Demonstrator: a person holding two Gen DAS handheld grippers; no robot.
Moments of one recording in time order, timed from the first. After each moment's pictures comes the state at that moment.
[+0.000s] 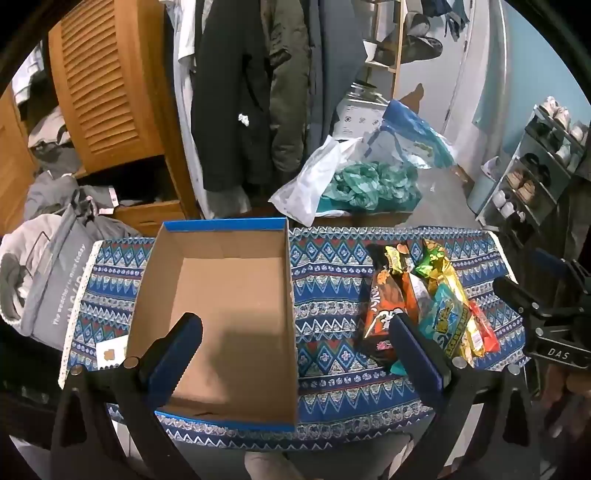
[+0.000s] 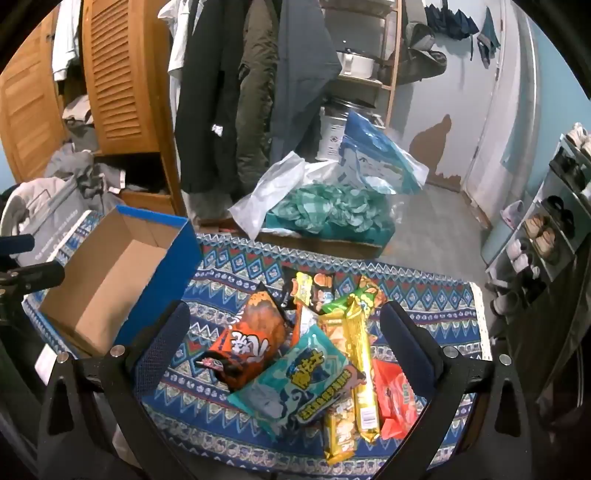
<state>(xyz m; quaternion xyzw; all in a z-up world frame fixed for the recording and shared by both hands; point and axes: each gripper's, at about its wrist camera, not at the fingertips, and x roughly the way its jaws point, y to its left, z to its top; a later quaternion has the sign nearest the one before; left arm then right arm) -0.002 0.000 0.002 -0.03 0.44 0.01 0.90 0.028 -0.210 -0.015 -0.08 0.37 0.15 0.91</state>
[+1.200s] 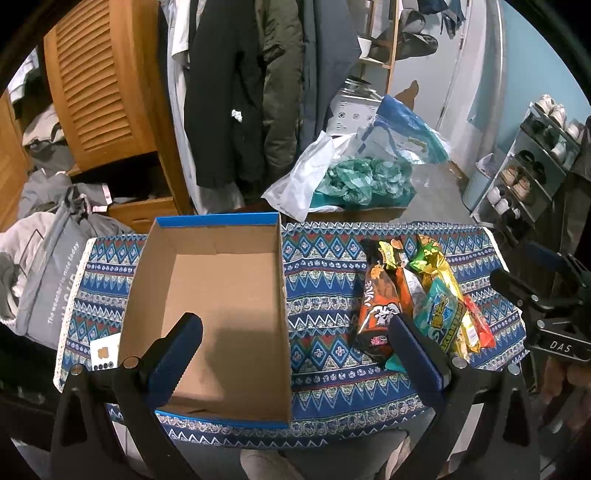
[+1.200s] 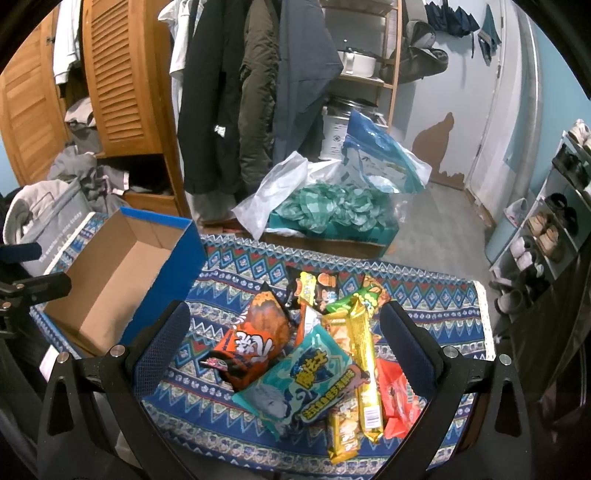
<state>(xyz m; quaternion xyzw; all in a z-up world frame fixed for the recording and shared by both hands) -0.001 -0.002 -0.002 -0.03 0.45 0.00 0.89 0.028 -0.208 -0.013 -0.08 0.37 0.15 0.91</state>
